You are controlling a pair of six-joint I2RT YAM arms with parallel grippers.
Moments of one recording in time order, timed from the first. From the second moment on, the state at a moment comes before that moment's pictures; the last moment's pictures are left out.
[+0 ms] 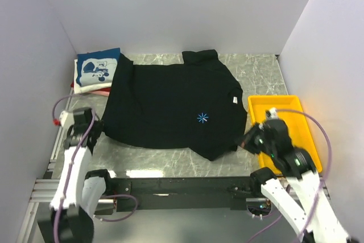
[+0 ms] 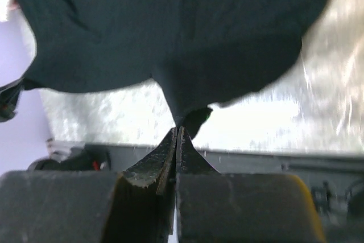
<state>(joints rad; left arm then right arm) 0.17 0.73 0.52 -0.53 -0.24 -1.05 0.36 0.44 0.77 -1.06 -0.08 0.87</state>
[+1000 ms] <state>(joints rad) -0.05 0.77 0.77 -0.65 -0.49 -1.13 0.27 0.65 0.91 -0.77 -0.05 0.72</state>
